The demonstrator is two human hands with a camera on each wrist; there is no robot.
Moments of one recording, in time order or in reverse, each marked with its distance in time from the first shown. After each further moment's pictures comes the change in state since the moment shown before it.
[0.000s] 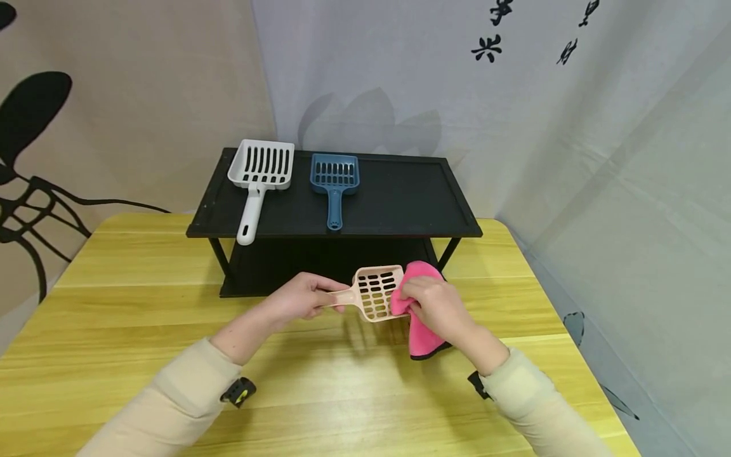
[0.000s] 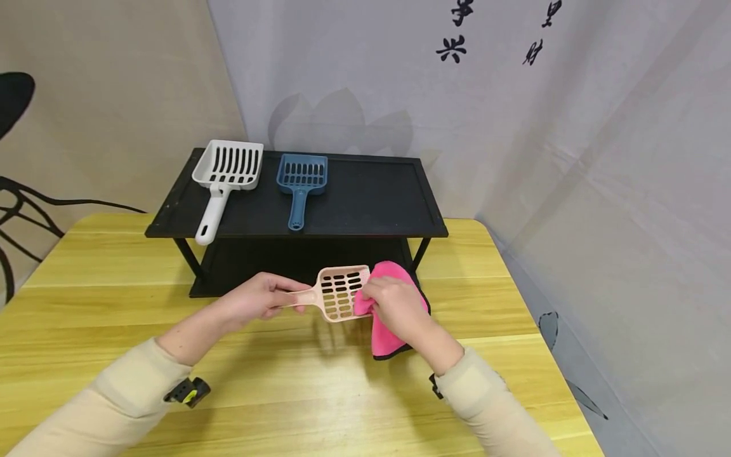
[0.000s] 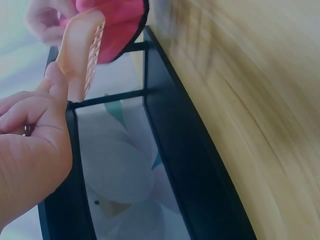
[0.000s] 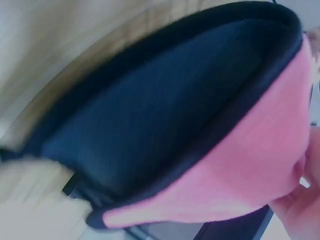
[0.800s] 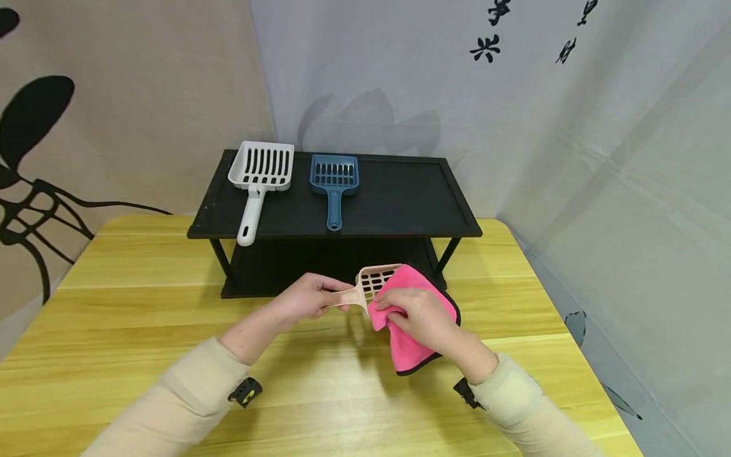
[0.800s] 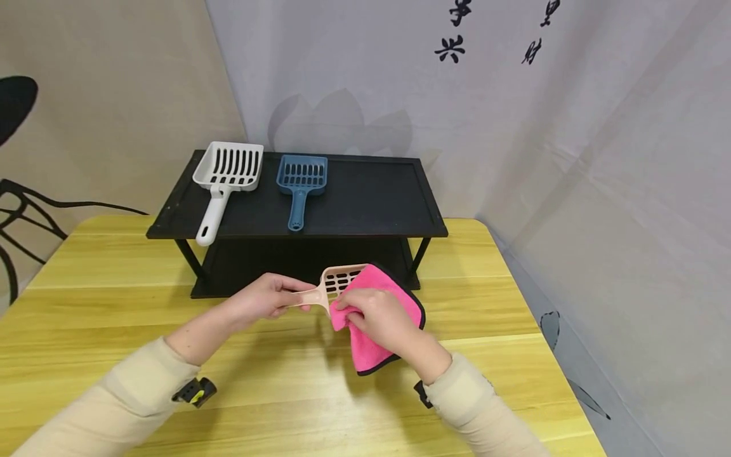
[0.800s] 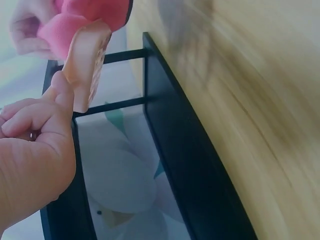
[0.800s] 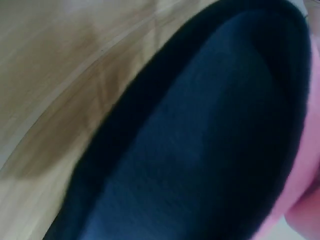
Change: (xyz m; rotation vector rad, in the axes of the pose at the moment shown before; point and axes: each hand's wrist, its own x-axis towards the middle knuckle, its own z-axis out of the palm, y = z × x) left_hand 0.003 0.004 0.008 0.011 0.036 -0.003; right_hand 0.007 -0.026 0.000 0.314 -0.029 -0.041
